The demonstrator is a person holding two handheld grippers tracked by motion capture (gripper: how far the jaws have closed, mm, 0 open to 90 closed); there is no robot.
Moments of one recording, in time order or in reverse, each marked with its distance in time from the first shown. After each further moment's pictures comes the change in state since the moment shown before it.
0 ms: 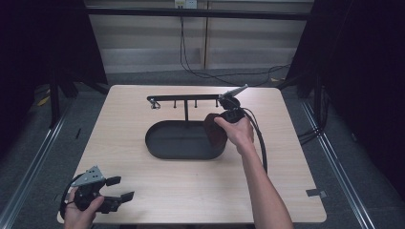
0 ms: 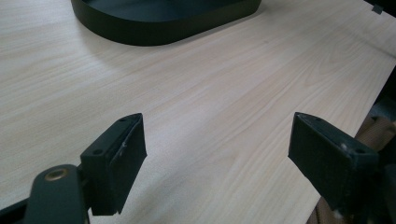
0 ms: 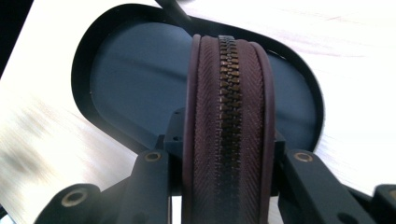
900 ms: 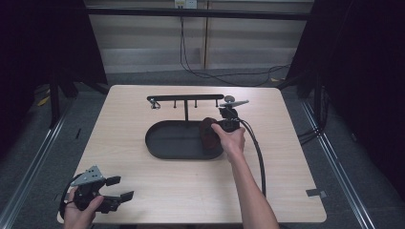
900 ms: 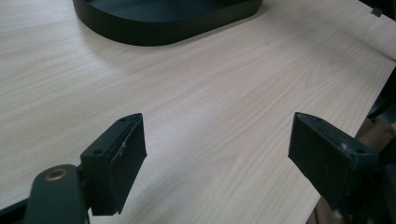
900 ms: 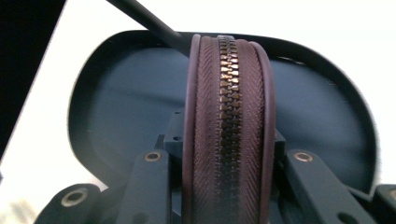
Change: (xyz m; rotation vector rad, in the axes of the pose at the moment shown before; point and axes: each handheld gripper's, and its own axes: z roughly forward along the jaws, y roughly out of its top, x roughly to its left) left arm 0.001 0.000 0.000 0.000 -0.001 -0.012; right arm -0.020 -0.019 0.049 -0.149 0.106 0.136
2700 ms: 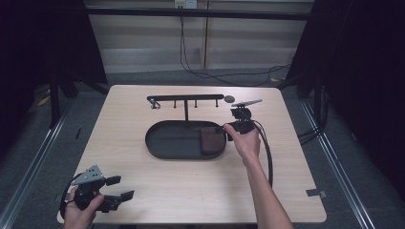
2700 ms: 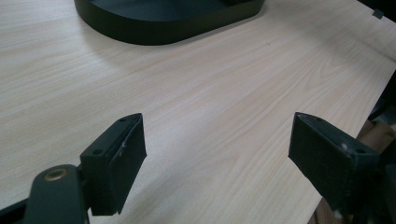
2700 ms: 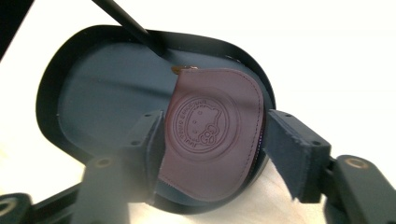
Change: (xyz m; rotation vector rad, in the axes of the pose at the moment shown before) left arm 0.001 0.001 0.001 0.002 0.000 -0.013; right arm -0.010 -0.010 -0.046 -0.037 -0.130 -0.096
